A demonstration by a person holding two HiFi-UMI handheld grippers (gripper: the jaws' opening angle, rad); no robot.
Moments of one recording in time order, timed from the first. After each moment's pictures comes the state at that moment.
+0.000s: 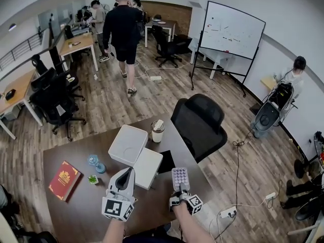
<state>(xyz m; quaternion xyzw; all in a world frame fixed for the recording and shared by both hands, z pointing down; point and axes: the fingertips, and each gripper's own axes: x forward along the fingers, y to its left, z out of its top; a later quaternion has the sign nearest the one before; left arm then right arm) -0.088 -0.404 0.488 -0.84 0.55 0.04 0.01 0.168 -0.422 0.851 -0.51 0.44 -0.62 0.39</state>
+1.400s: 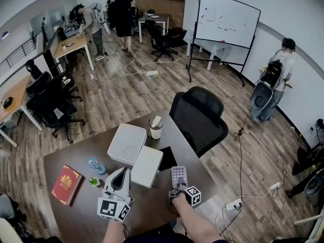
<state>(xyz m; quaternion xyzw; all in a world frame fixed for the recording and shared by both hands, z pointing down) -0.100 -0.417 0.498 -0.84 0.54 0.04 -0.01 0.156 -0.437 0.928 -0.57 0.36 -0.67 0.32</state>
